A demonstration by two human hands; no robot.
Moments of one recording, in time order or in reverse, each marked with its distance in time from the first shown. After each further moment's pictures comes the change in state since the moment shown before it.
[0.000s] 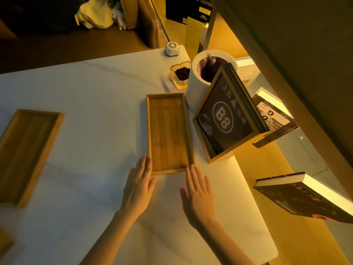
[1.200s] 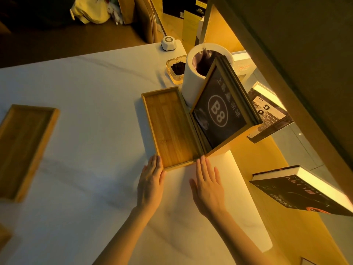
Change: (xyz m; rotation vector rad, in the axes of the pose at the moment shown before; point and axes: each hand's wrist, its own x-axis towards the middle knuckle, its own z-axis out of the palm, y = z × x) left_hand -0.002 0.041 0.024 -0.158 0.047 -0.082; right_hand 0.004 0.042 -0.003 -0.135 -0.074 0.047
